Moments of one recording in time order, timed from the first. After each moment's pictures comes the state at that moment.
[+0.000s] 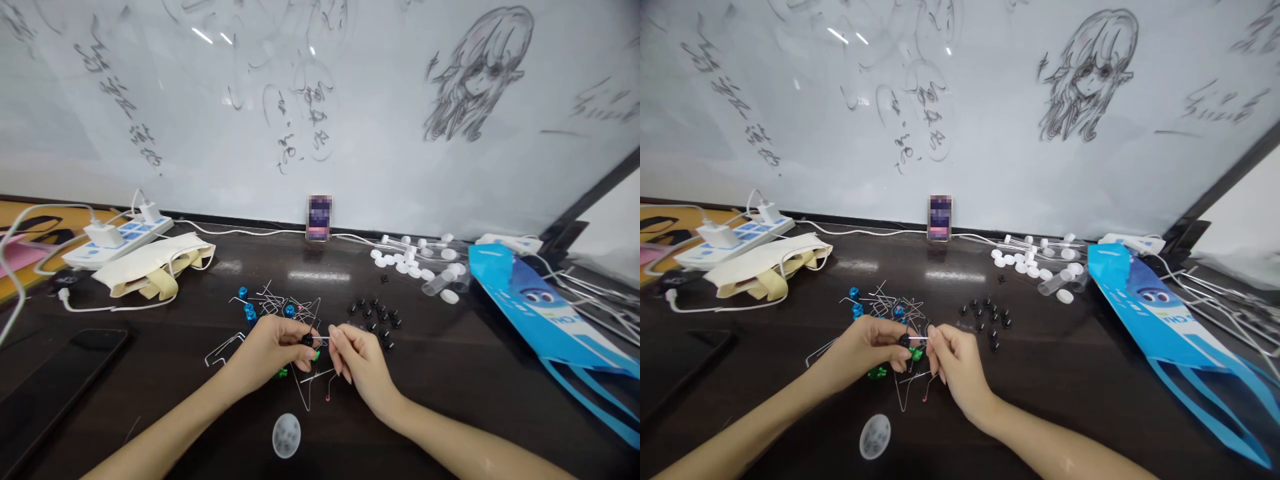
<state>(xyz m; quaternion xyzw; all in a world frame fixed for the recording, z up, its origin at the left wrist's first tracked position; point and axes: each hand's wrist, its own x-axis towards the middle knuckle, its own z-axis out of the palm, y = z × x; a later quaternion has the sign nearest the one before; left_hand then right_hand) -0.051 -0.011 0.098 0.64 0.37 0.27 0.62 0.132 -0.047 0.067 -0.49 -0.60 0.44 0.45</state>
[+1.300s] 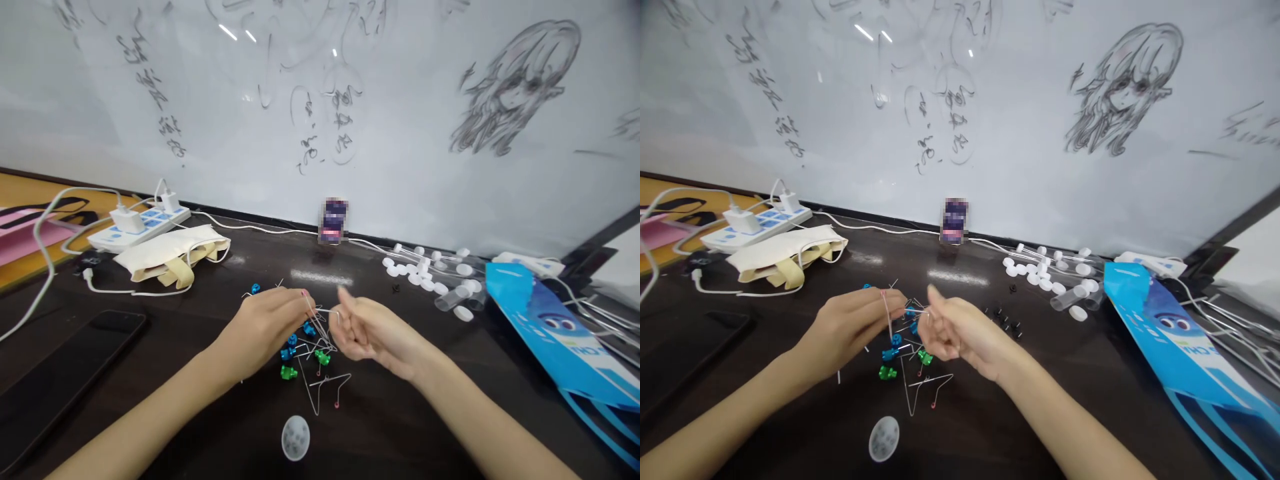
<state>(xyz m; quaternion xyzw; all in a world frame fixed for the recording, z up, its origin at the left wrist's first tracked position) -0.088 -0.005 0.132 0.86 0.29 0.41 0.08 0.124 -0.011 0.154 -0.38 -0.62 0.64 0.24</state>
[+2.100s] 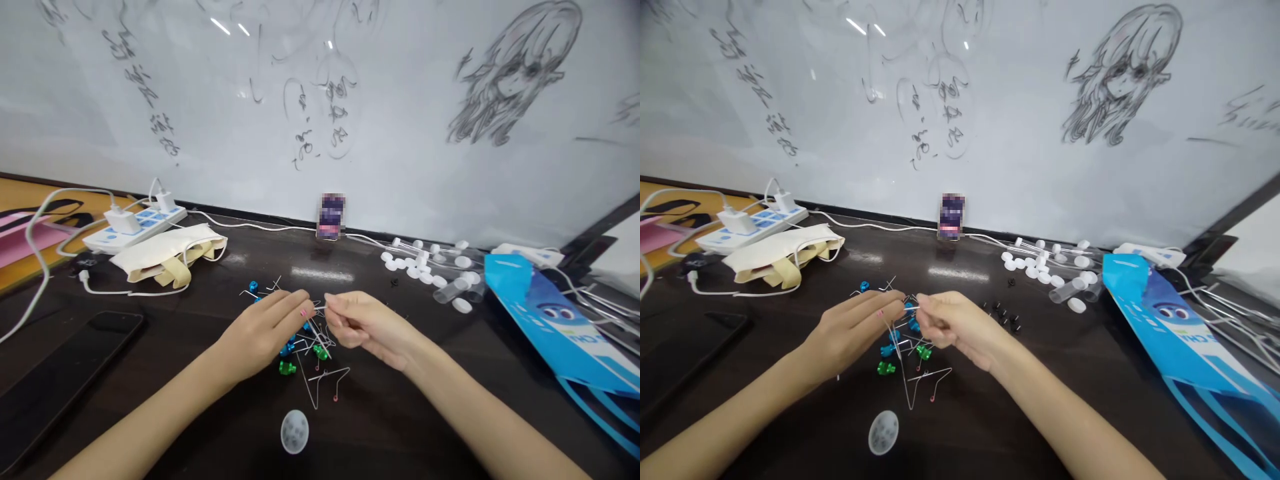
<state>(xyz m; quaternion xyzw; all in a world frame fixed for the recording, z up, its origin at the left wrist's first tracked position) -0.083 -0.007 0.120 0.87 0.26 0.42 0.04 0.126 -0.005 0.147 -0.38 -0.66 0.59 0.26</state>
